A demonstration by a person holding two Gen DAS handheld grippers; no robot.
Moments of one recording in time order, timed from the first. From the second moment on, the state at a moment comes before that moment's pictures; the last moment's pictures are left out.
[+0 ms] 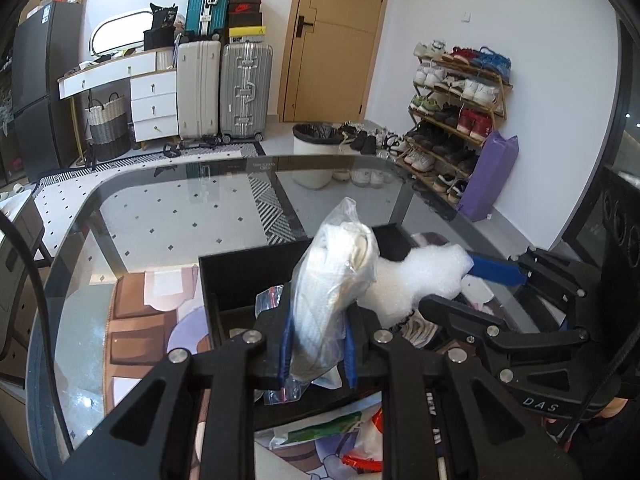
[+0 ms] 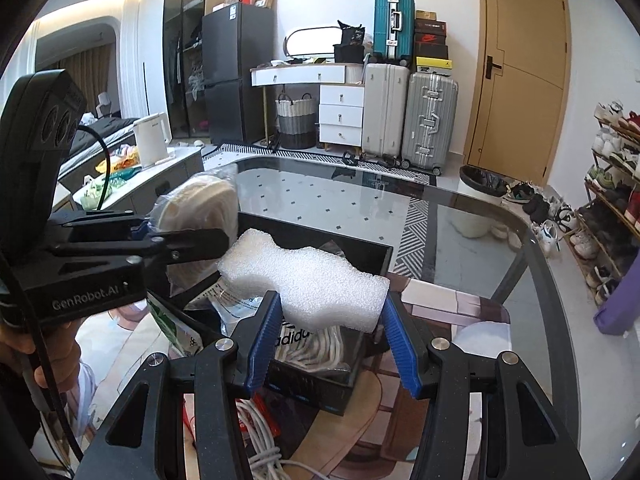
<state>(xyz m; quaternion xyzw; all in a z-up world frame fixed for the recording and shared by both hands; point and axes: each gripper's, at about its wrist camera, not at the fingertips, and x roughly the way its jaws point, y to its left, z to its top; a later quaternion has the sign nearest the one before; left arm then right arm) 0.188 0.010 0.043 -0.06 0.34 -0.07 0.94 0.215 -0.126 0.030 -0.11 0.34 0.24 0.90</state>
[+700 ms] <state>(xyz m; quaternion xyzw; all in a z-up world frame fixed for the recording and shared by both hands) 0.195 0.004 0.021 -0.02 0.37 -0.05 0.93 0.220 -0.104 0.014 -0.16 0.35 0.26 0.89</state>
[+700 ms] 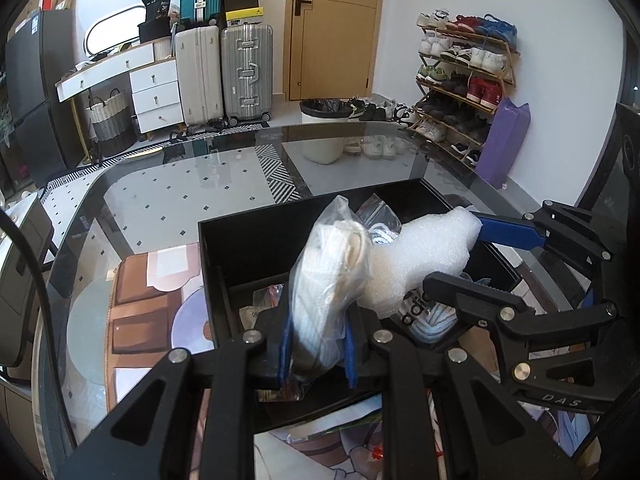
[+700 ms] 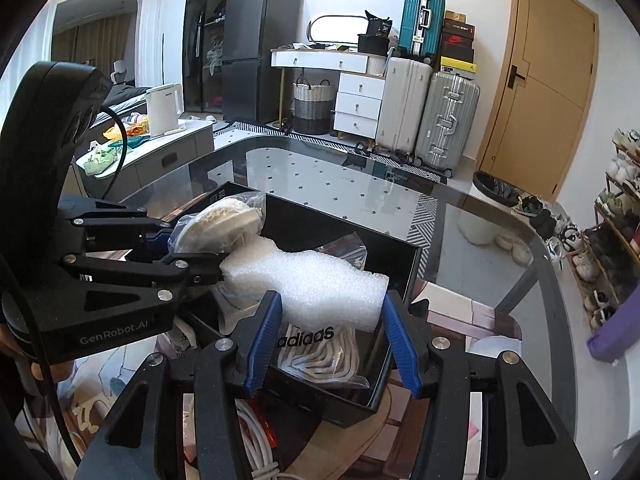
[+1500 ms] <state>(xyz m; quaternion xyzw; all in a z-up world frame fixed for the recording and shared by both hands) 0.168 0.009 0.039 -0.02 0.37 -0.06 0.93 0.194 -0.132 0.031 -0.13 0.32 0.24 0.91</state>
